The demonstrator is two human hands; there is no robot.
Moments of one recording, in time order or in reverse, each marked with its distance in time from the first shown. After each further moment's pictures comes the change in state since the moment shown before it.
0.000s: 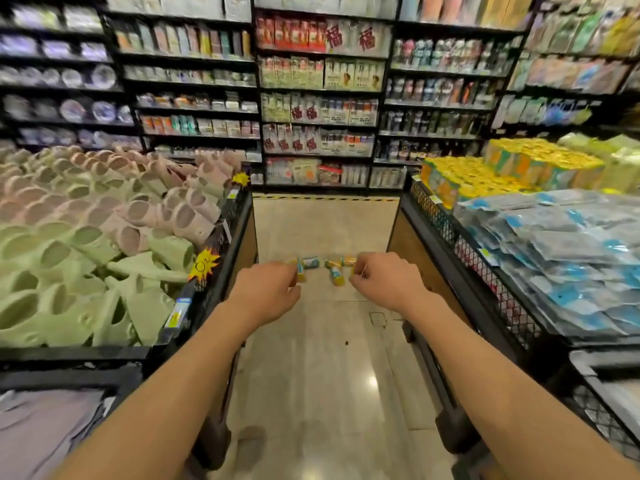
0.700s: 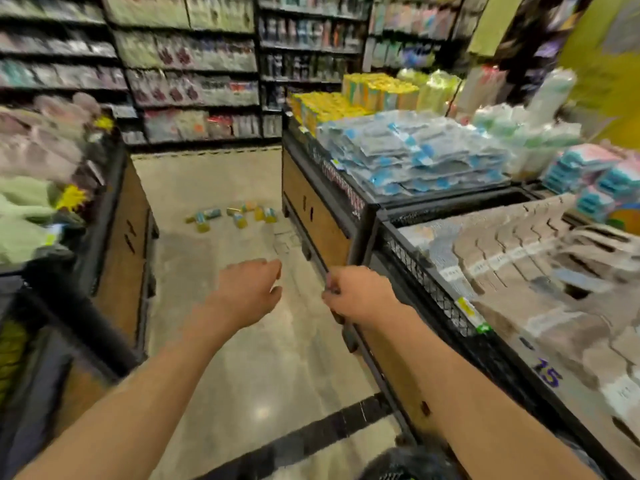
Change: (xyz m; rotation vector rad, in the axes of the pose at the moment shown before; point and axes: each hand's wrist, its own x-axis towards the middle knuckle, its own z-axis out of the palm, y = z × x) left_hand -0.255 0.277 0.014 -0.030 -0.149 0.298; right_hand -0.420 0.104 0.014 0.044 -0.111 0.259
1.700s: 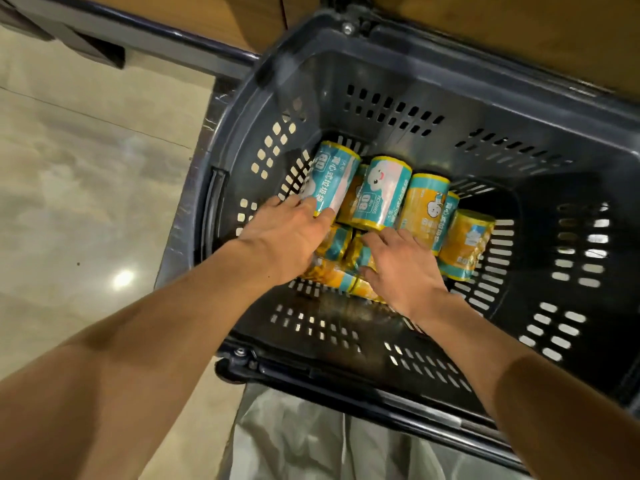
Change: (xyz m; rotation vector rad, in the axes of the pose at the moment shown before) left_hand -0.050 0.351 0.722 0.312 -0.658 1.135; right_hand -0.275 0.331 0.740 0.235 -0.274 0.835
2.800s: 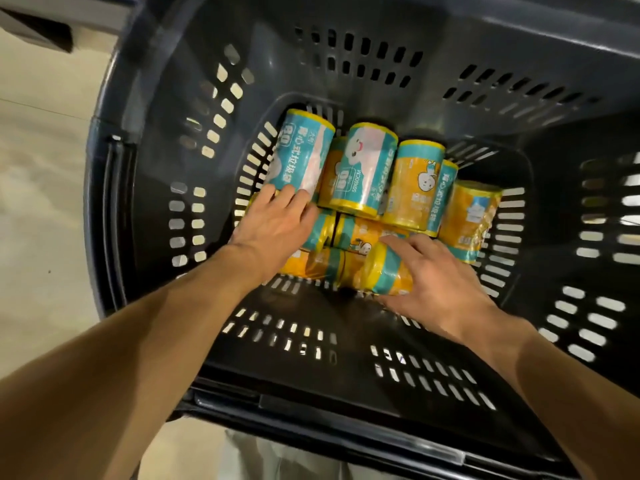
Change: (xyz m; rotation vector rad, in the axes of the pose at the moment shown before) left_hand 0.051 0.020 0.080 0.391 0.066 0.068; right_hand -0.039 0.061 0.035 0.317 -0.111 0.062
